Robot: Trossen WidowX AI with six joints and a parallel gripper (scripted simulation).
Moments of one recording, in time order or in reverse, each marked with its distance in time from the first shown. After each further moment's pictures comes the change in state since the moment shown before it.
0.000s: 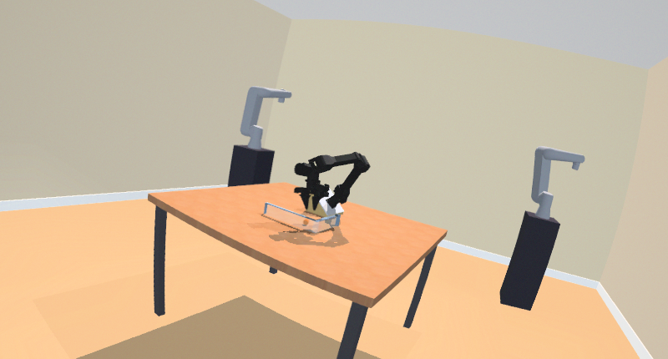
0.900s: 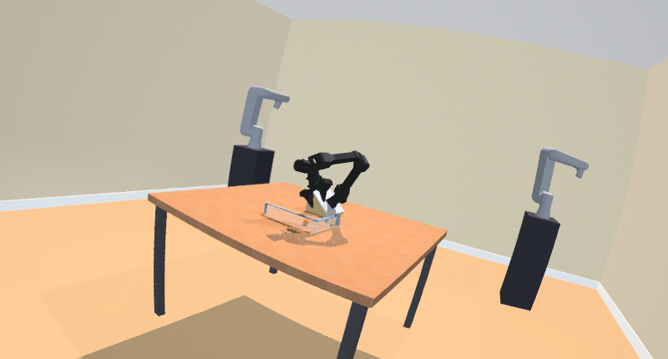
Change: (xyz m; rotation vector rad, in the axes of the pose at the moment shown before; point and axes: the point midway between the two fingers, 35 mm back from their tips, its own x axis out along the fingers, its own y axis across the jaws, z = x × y) arm -0.022 -0.006 0.045 -1.491 -0.256 -0.285
